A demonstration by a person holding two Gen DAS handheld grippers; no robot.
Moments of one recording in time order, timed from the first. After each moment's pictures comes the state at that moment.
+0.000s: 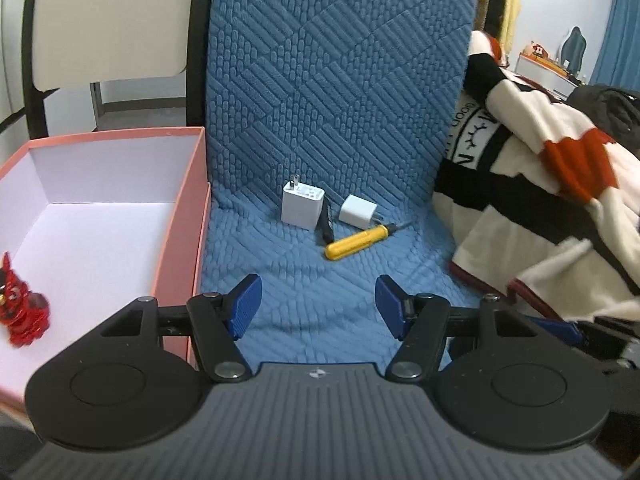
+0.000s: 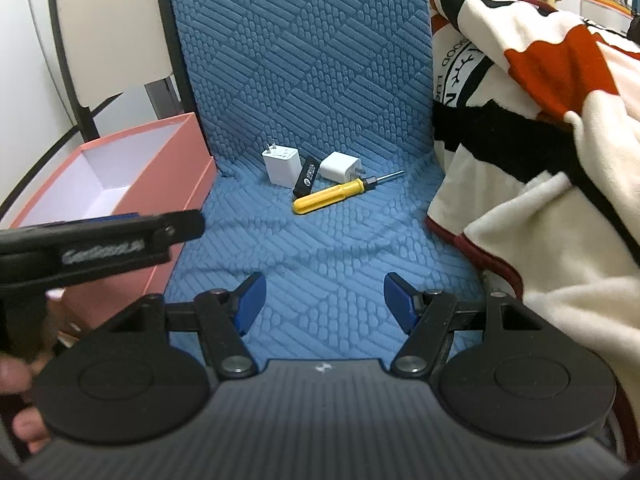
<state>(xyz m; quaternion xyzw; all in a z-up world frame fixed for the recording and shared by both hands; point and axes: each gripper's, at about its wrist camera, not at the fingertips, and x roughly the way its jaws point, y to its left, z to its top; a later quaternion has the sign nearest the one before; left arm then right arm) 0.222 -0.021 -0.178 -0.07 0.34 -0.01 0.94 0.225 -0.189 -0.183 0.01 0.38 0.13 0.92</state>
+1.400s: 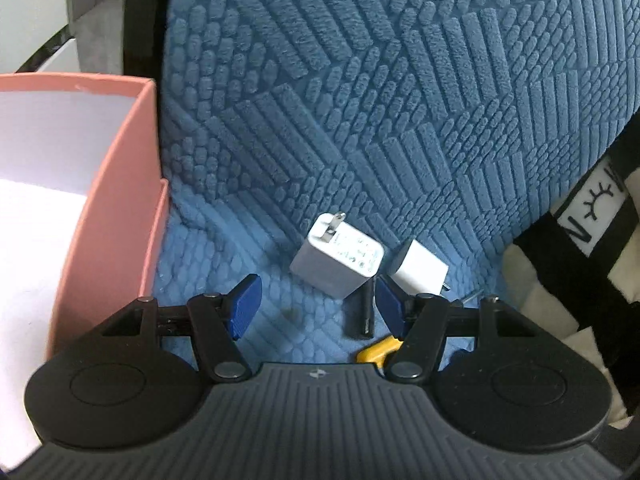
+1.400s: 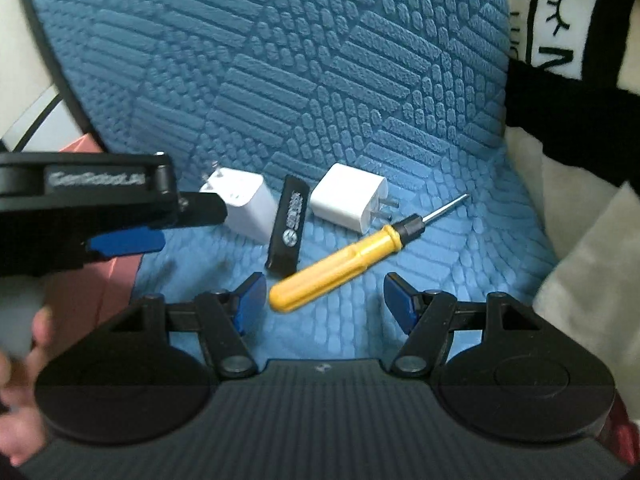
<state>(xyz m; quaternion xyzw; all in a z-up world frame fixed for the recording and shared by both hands) 0.446 0.038 -0.242 -0.18 0.46 -0.01 0.87 0.412 -0.129 -0.269 0.05 0.46 0.10 0.88</state>
